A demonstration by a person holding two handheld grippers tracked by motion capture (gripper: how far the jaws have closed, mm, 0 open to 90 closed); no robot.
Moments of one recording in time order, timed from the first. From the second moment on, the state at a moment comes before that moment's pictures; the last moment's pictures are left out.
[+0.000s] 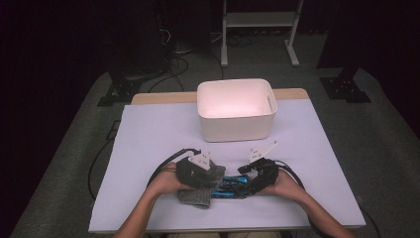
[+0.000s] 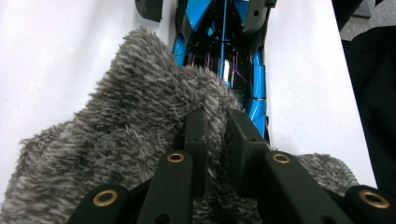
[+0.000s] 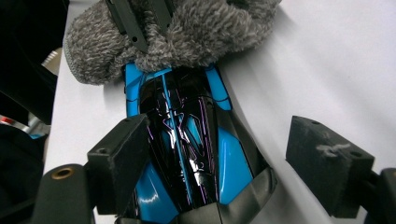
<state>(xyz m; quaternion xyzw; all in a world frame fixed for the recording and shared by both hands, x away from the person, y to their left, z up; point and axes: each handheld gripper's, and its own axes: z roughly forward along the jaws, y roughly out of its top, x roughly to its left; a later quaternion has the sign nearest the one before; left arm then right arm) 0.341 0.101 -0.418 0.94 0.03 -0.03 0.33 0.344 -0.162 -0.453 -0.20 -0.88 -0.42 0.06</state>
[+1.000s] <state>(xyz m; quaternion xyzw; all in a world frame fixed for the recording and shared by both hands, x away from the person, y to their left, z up) 0.363 0.085 -0.401 0.94 0.07 -0.07 0.33 0.313 -0.163 -0.446 -0.15 -0.89 -0.43 -0.02</state>
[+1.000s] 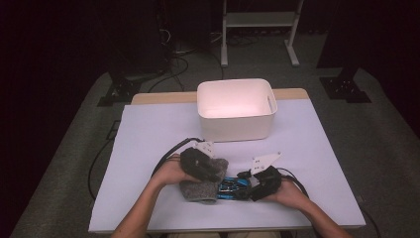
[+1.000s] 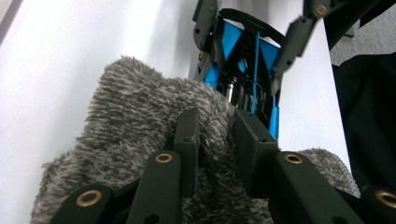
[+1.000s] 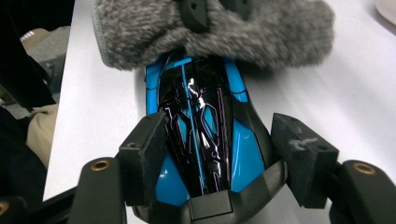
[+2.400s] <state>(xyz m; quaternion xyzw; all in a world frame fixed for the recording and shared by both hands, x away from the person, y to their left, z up) 0.344 0.101 -0.388 0.93 0.06 -0.10 0.35 0.300 -0.157 -0.432 -0.10 -0.89 -0.44 -0.05</state>
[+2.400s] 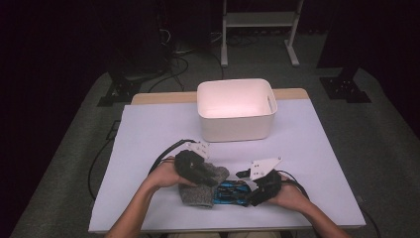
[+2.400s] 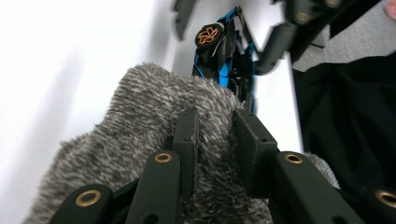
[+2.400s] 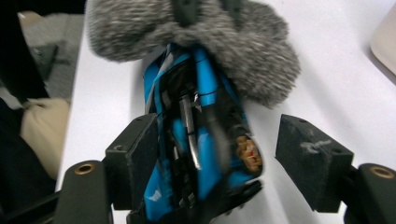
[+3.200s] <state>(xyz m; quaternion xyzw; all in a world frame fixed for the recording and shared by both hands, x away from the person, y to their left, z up) 0.321 0.111 -0.376 0.92 0.03 -0.04 0.38 0.297 -0.134 -0.442 -0.05 -0.91 -0.41 0.00</state>
